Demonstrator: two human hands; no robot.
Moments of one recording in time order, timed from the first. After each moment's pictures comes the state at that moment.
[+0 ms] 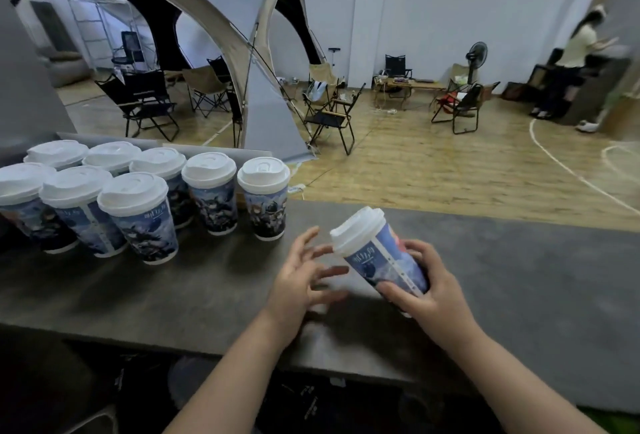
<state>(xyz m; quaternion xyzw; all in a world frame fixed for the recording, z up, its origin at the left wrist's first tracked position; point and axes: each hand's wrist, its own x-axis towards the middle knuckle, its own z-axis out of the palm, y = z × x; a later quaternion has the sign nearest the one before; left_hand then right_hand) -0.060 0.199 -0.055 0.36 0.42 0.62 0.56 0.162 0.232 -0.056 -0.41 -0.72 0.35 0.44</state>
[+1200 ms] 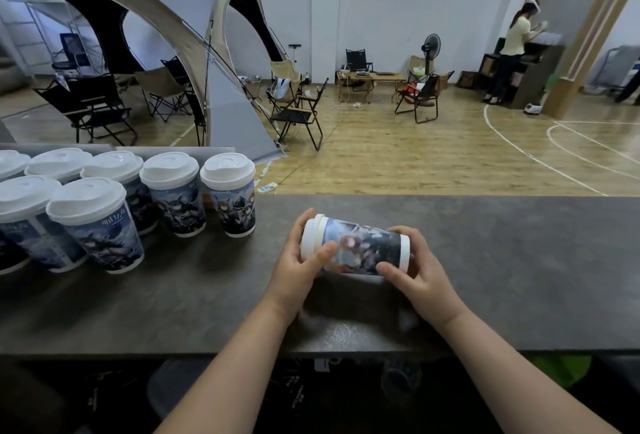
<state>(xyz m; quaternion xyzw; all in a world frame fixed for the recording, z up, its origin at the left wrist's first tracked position) -0.033 0.223 -0.076 0.46 0.41 0.60 0.51 0.191 0.234 -0.075 -0.39 -0.69 0.38 0.48</state>
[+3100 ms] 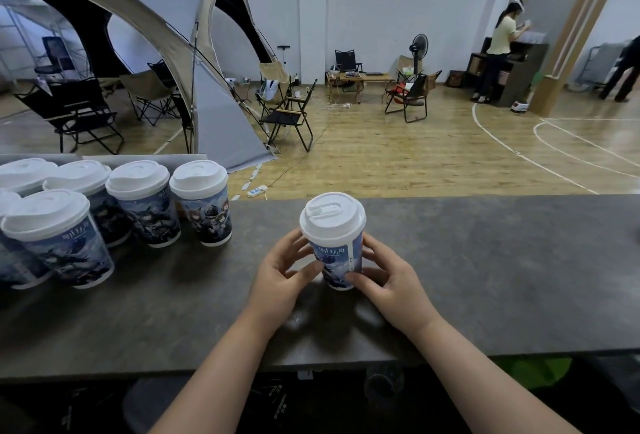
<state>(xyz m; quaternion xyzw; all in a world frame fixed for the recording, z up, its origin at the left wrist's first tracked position) -0.020 0.225 -0.078 0.55 0.40 0.60 0.43 0.186 0.235 -0.074 -0.40 -0.69 0.39 0.47</state>
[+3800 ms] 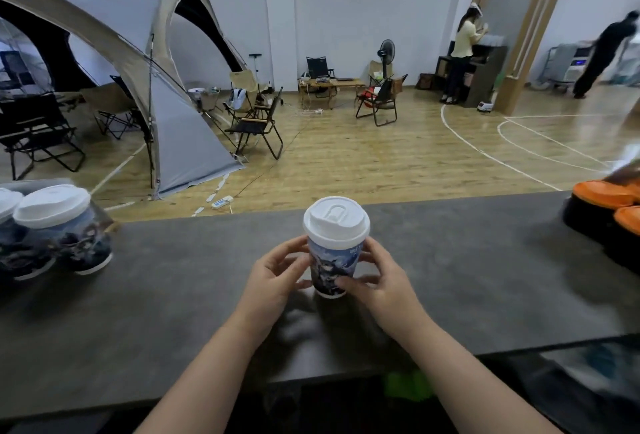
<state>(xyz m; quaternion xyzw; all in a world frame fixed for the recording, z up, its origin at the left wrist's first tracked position) 0.175 0.254 -0.055 0.50 0.41 0.56 0.52 0.377 0.251 -0.057 -0.46 -0.65 0.37 0.48</state>
